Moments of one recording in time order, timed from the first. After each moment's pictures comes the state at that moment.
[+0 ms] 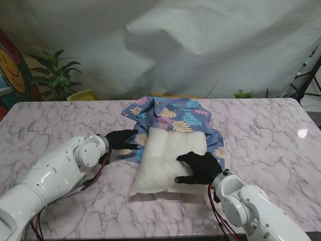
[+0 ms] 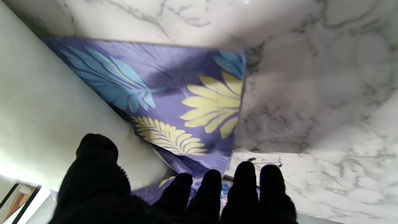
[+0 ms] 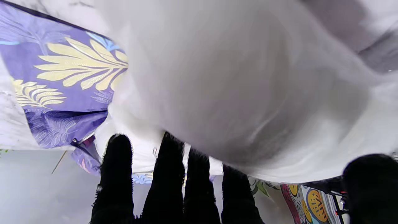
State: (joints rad) left arm 0.91 -1.11 -0.71 -0.92 0.51 -0.12 -0.20; right arm -1.62 -1.03 1.12 -1.73 -1.06 0.04 0.18; left_hand 0.72 -0.01 -0.02 -0.03 0.16 0.25 0.01 0.30 0.18 0.21 0.11 0.30 0.16 0.23 0.23 0.36 0.01 0.14 0.42 0.33; right_hand 0.01 -0.22 0.57 -0.17 0.14 -0.03 0.53 0.27 0.25 0.03 0.58 0.35 0.50 -0.02 0.28 0.32 0.16 0.28 0.87 0.36
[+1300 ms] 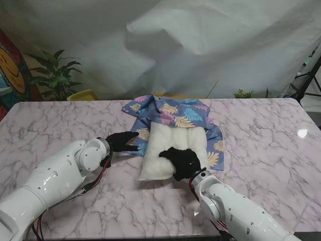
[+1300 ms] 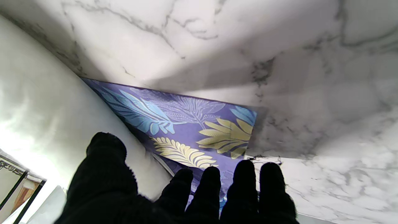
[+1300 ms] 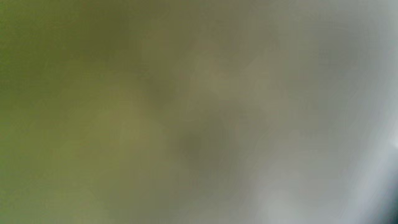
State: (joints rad) left arm 0.93 -1.12 -0.70 -0.91 0.51 -0.13 -0.15; right arm -1.25 -1.11 0.67 -1.23 -1.00 0.08 -0.41; left_hand 0.79 0.00 -0.02 -0.03 0.18 0.25 0.07 0.32 0.18 0.19 0.18 0.32 0.19 0.23 0.22 0.35 0.03 0.14 0.42 0.33; right_hand 0.59 -0.84 1.09 -0.22 0.31 -0.21 0.77 0.39 0.55 -0.10 0.72 0.38 0.88 0.00 0.14 0.25 0.75 0.32 0.74 0.12
